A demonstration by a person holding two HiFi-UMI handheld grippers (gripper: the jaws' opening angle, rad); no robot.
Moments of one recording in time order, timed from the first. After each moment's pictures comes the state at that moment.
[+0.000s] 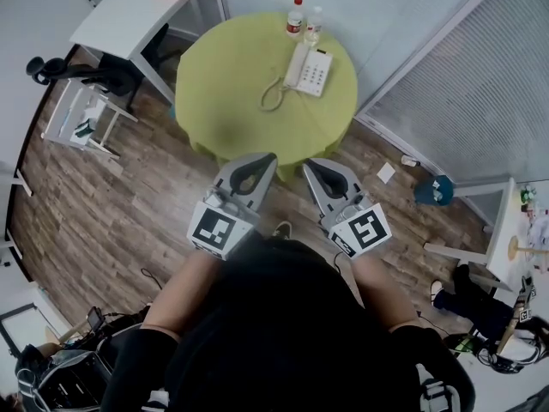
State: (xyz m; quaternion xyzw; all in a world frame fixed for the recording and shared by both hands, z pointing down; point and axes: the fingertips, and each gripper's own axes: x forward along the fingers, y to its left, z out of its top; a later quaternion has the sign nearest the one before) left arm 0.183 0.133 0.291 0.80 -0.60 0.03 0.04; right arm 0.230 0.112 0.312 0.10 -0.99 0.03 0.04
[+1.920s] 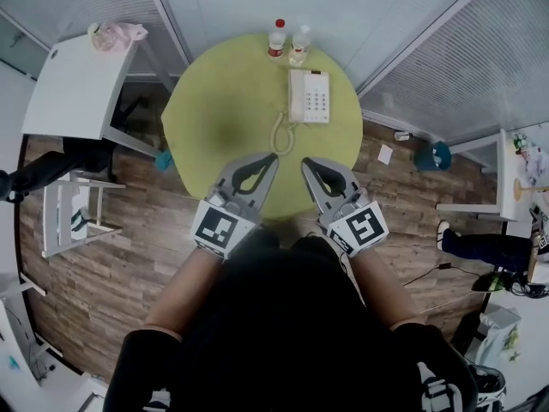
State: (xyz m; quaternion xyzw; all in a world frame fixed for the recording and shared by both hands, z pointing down) left arm -0.033 -0.007 0.315 0.89 -0.45 0.01 0.06; right arm 0.016 -0.012 0.336 0.27 -0.96 0.04 0.08
